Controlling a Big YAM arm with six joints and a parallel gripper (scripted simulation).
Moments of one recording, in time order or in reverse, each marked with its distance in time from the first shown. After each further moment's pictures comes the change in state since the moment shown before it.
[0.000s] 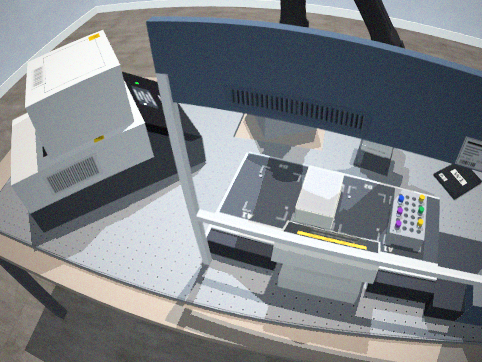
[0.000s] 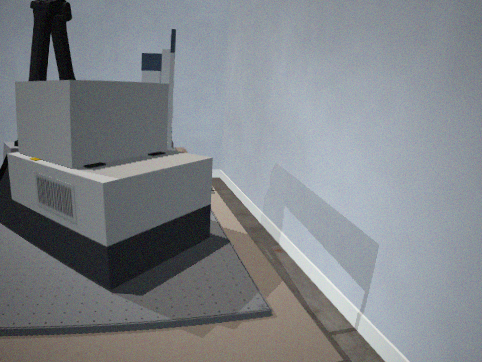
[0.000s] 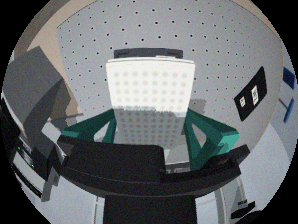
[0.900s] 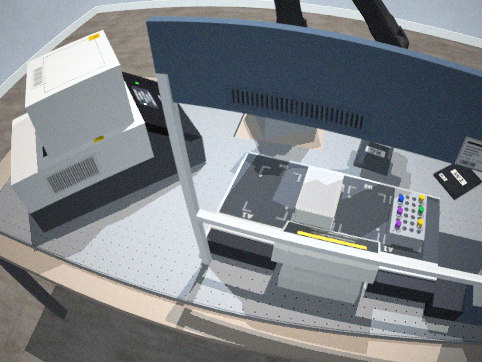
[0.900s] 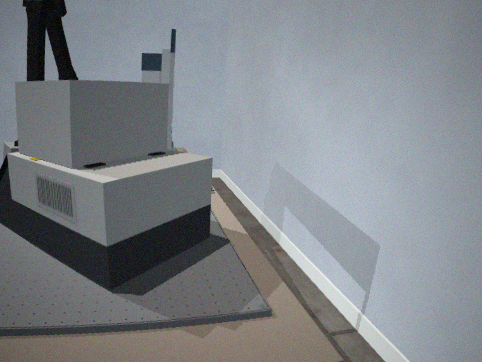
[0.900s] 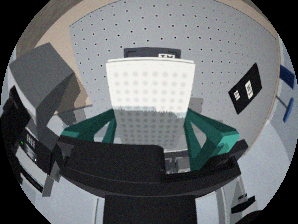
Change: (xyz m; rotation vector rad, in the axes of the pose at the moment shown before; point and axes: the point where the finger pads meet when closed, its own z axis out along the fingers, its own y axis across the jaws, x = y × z) arm 0.000 0.006 -0.036 -0.013 -0.001 0.001
